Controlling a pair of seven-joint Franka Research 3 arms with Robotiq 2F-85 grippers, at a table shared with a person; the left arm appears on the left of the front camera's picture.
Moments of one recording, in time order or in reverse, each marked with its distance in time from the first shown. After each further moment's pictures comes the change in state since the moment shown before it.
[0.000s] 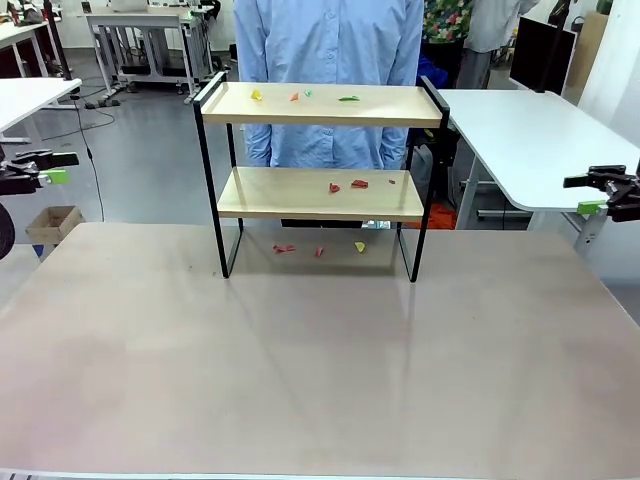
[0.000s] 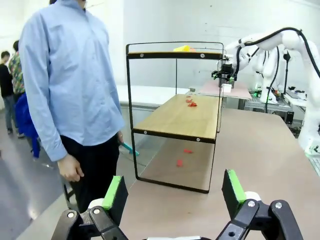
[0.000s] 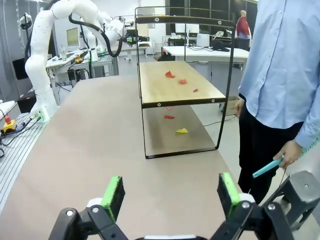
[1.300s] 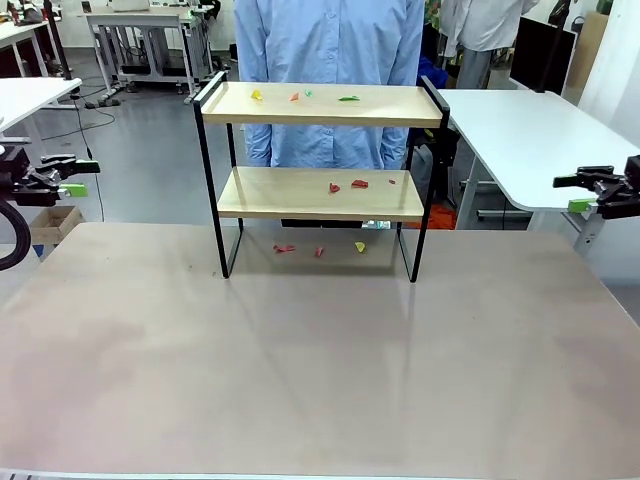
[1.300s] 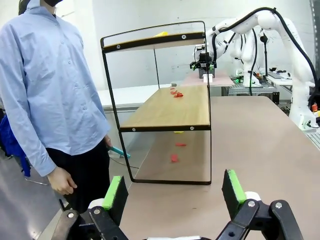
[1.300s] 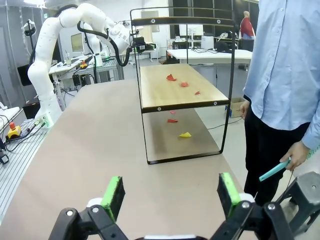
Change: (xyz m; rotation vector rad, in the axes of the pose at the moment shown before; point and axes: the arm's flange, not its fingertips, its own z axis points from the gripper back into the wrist) left arm -0.021 0.026 -0.024 -0.123 0.018 -0.096; right arm -0.001 -0.009 -0.014 0.029 -0.017 -0.032
